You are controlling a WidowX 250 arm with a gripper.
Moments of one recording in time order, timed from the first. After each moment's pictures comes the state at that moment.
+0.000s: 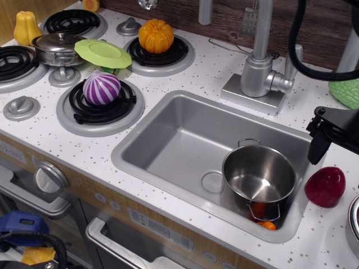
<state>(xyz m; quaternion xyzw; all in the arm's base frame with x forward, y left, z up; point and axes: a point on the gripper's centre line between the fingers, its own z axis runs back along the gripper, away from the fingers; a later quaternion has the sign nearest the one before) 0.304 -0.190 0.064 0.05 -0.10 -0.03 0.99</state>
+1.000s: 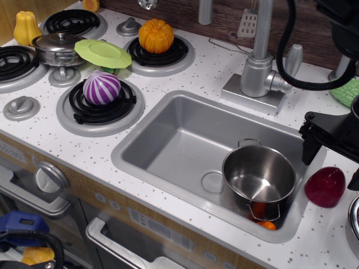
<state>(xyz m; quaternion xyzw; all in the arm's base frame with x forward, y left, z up) 0.322 -0.184 0.041 0.03 -0.12 -0.07 0.99</state>
